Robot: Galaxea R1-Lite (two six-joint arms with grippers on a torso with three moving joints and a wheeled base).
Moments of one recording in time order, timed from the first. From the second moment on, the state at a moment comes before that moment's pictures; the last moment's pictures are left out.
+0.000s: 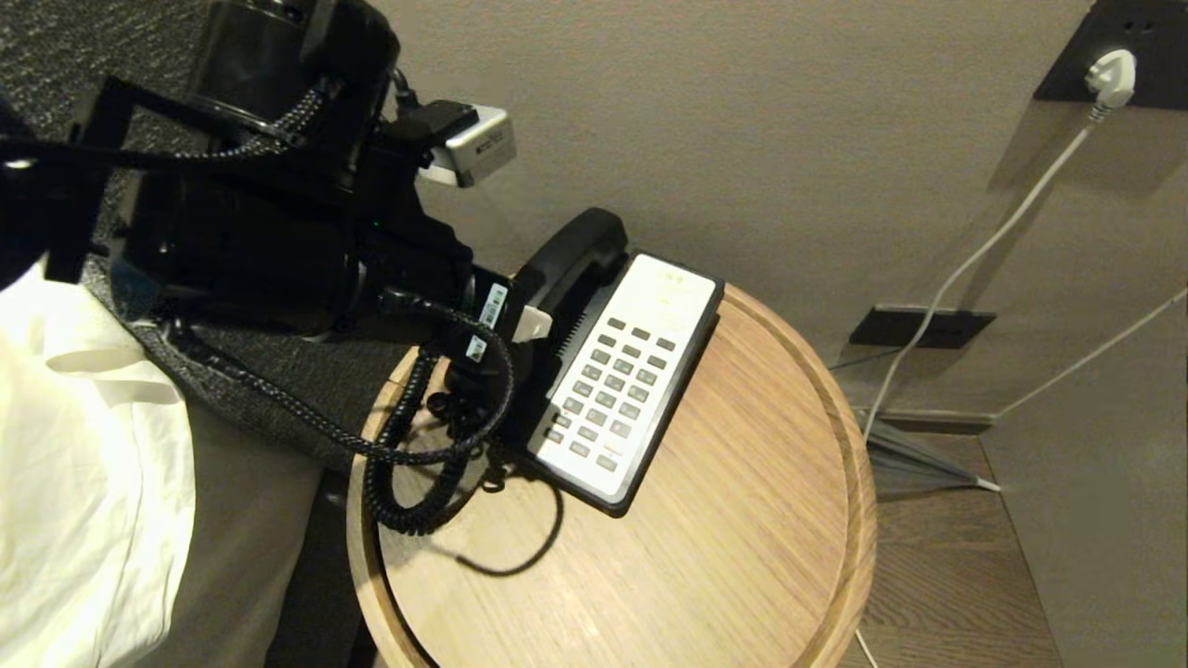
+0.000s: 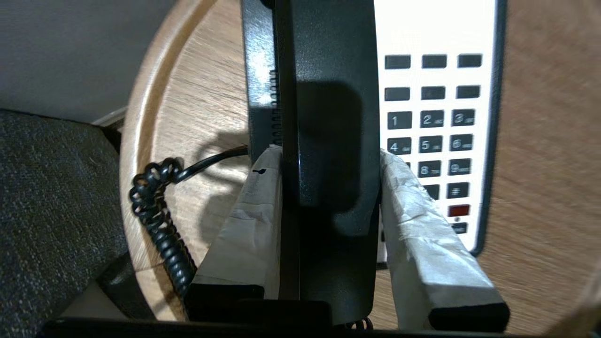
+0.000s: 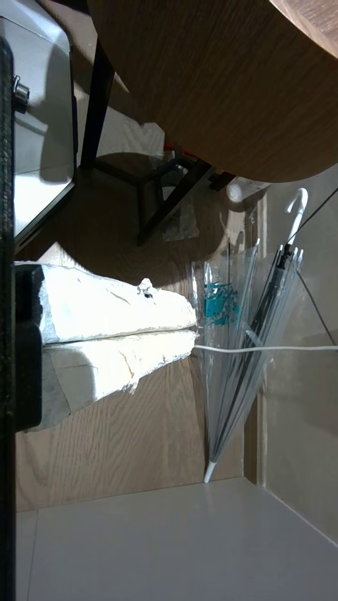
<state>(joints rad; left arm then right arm) -0.70 1.60 -1.53 0.46 0.10 0.03 -0.01 0.00 -0.05 0.13 0.00 0.03</state>
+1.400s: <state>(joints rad) -0.63 0.78 -0.94 0.05 0.04 -0.86 -0.01 0.00 -0.05 0.13 0.00 0.03</state>
